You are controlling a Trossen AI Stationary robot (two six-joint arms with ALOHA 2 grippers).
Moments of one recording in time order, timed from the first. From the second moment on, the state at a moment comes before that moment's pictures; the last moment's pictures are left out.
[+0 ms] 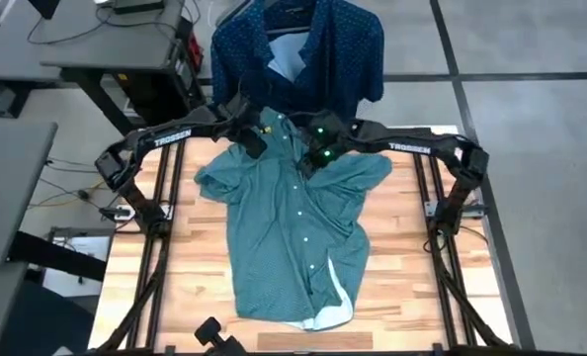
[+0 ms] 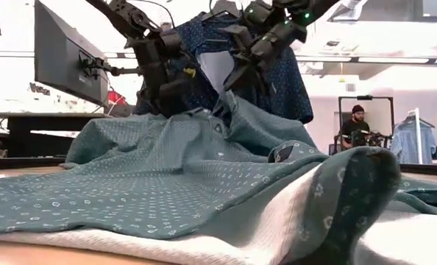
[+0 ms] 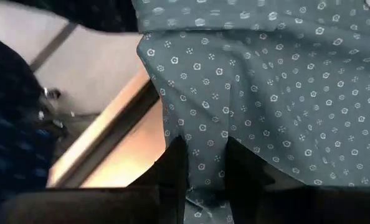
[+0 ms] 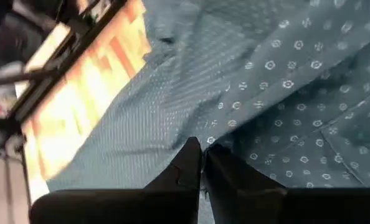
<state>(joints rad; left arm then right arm) 0.69 1.60 1.30 -0.64 -0.17 0.04 -0.42 1.76 1.43 -0.48 -0.31 0.50</state>
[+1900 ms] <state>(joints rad) 0.51 1.16 1.31 -0.63 -0.16 0.24 -0.55 1.62 1.71 -0.88 -0.23 0.00</state>
